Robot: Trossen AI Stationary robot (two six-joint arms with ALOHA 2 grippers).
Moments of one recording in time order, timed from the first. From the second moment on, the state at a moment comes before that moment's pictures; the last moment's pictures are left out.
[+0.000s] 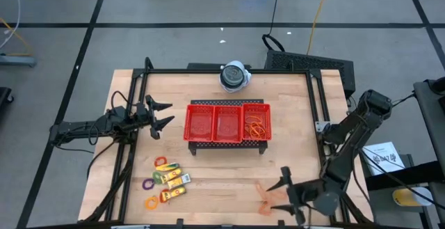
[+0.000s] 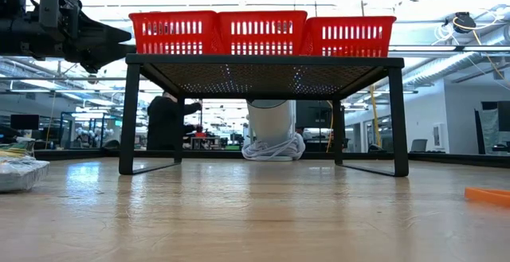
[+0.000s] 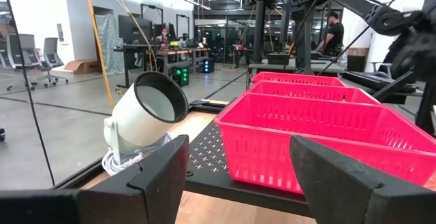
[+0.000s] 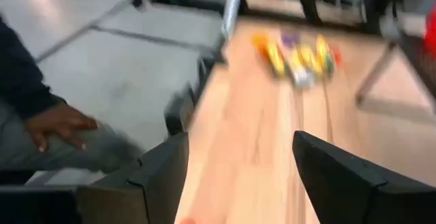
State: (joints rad) left arm 0.10 0.06 0.02 0.15 -0.16 -0.01; right arm 0.99 1.41 0.91 -0.07 0.66 0.42
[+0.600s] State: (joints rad) left arm 0.10 0.06 0.02 0.15 -0.16 -0.01; right arm 0.98 1.72 0.88 -0.44 0.36 0.78
